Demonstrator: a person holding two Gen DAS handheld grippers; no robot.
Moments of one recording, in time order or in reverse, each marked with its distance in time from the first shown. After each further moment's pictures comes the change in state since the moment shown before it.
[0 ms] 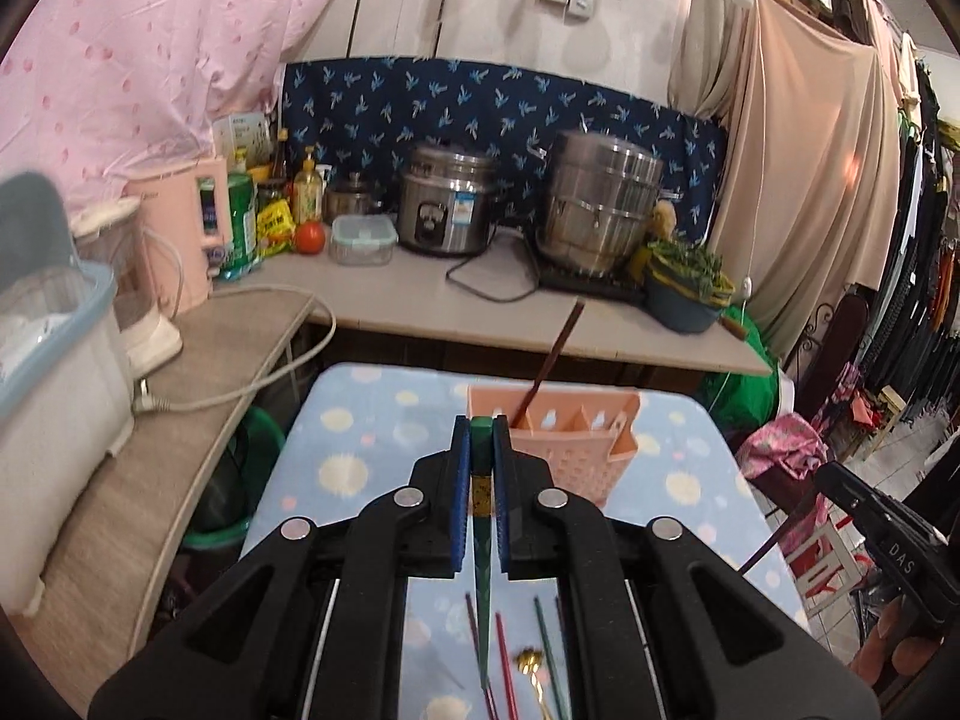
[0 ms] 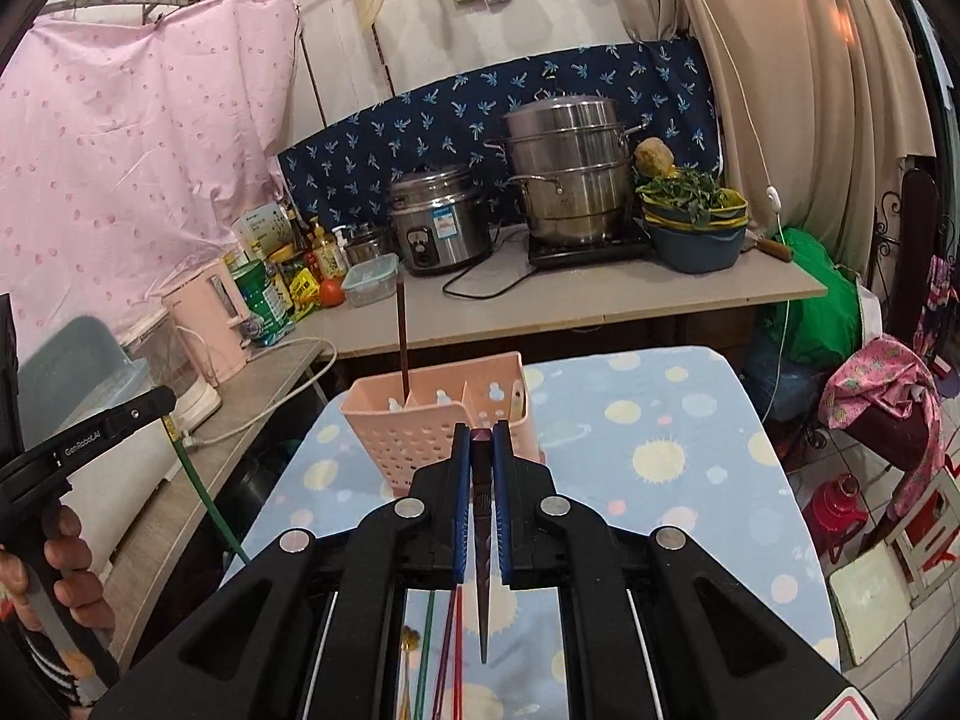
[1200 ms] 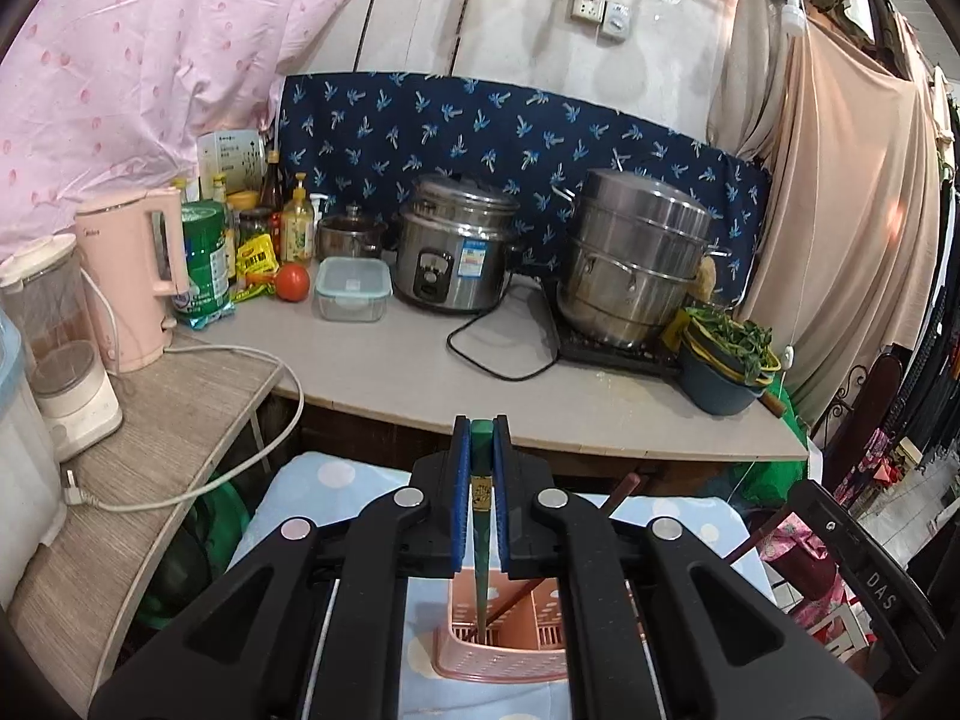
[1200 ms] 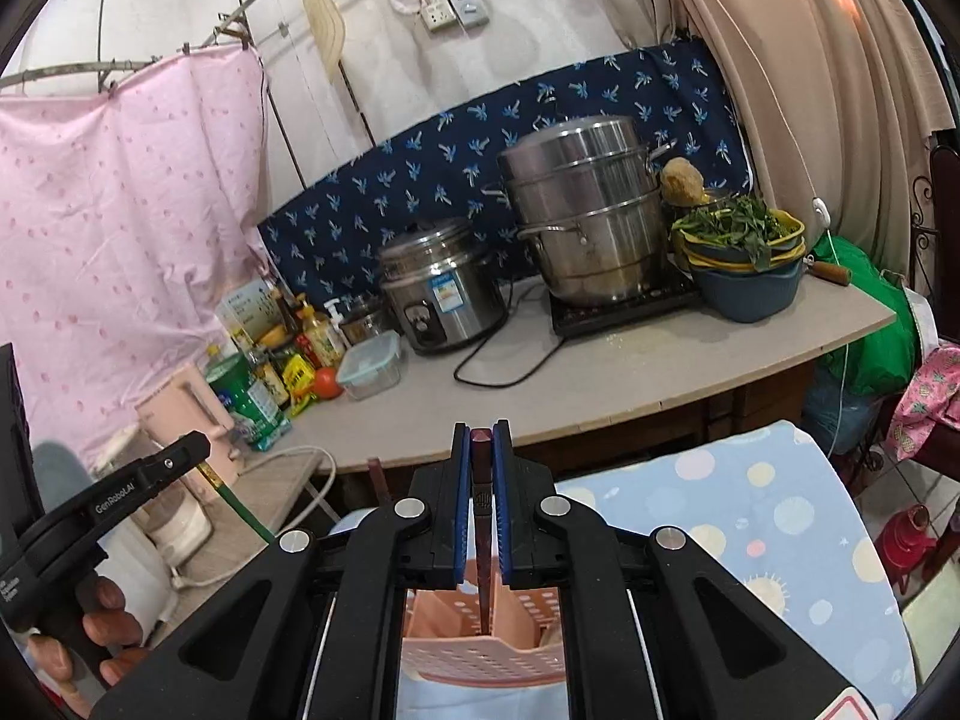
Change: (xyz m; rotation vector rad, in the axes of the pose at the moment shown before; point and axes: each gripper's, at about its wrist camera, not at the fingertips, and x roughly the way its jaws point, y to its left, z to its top) left arm 0.134 -0.005 0.068 -0.057 -0.057 0.032; right arm 0.147 -0.003 0.073 0.101 -0.076 0.037
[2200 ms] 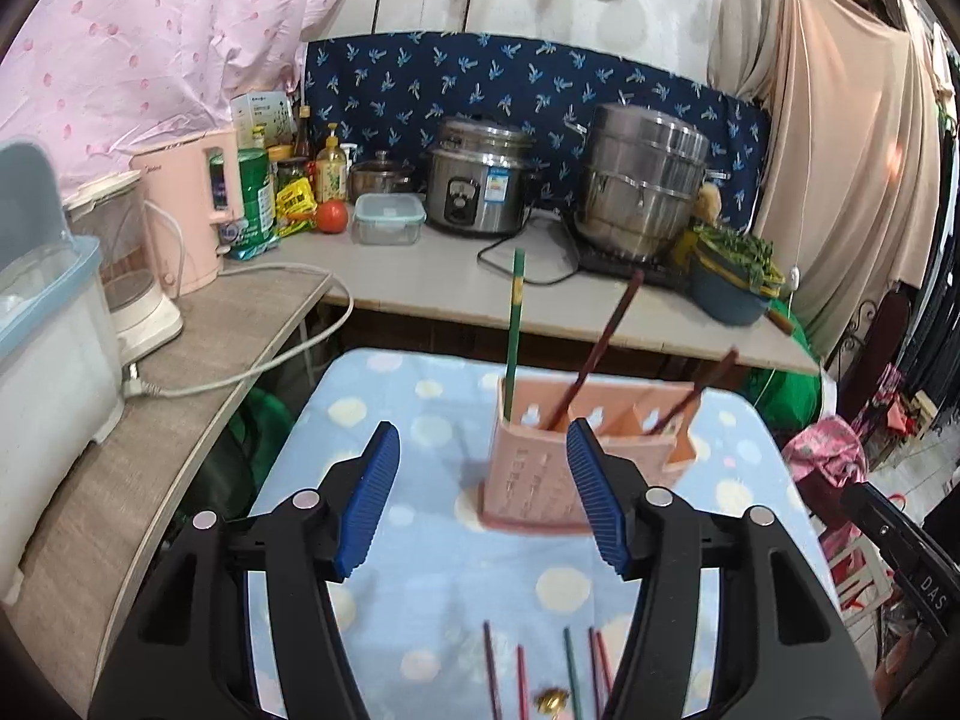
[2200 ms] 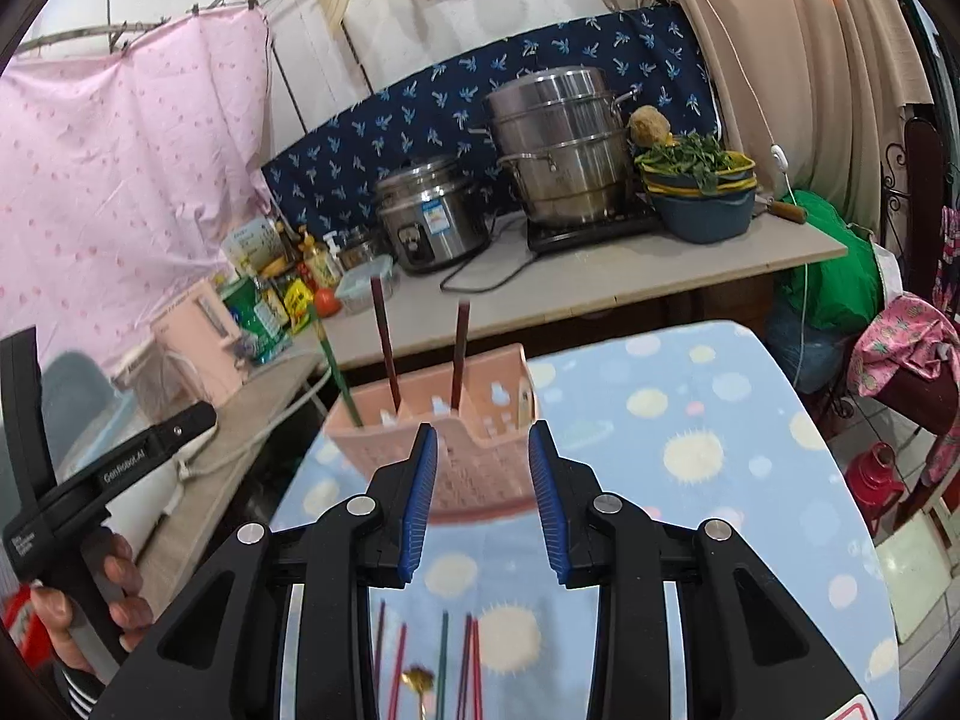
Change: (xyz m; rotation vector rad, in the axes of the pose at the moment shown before) left arm -0.077 0.016 -0.095 0.046 0.110 0.062; right arm -0.107 -0.019 -0.097 -0.027 0.127 -0.031
